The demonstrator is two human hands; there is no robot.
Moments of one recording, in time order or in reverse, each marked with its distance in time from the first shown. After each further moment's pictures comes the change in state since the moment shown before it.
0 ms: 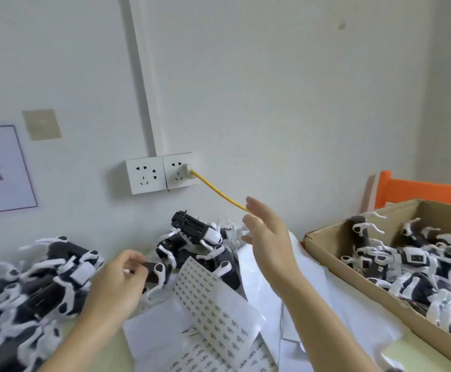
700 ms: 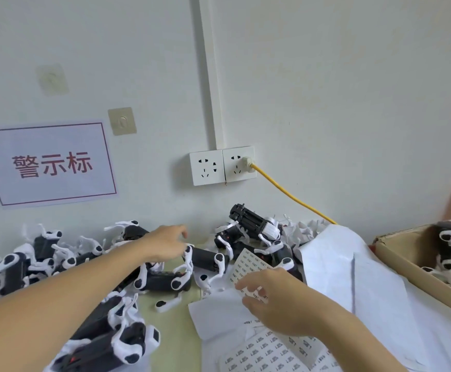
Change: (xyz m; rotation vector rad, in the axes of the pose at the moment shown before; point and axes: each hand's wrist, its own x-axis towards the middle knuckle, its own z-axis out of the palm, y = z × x) left_hand 0.107 -0.034 -0.046 0.745 -0.515 -0.017; right_hand -0.032 0.036 0.056 -0.829 -0.792 -0.102
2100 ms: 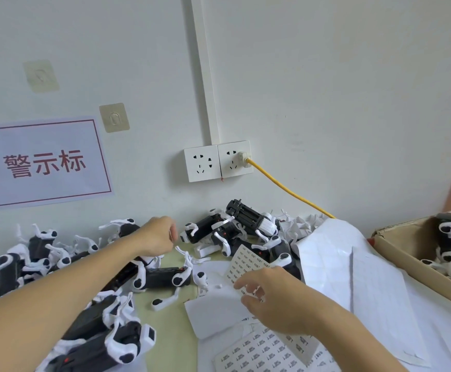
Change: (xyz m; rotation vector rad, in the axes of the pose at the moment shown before) left_hand 0.007 -0.006 -0.004 -0.060 0.084 0.091; right_hand 0.002 0.008 0.005 0.032 0.010 0.008
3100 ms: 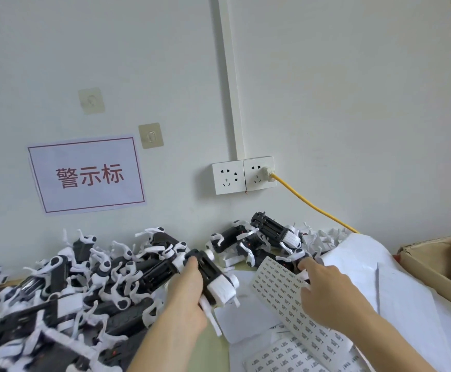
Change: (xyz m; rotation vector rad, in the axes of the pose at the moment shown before) left_hand -0.112 0.067 0.035 -1.745 0.247 -0.578; right_hand -0.012 -0.002 -0.018 -0.190 0.225 0.345
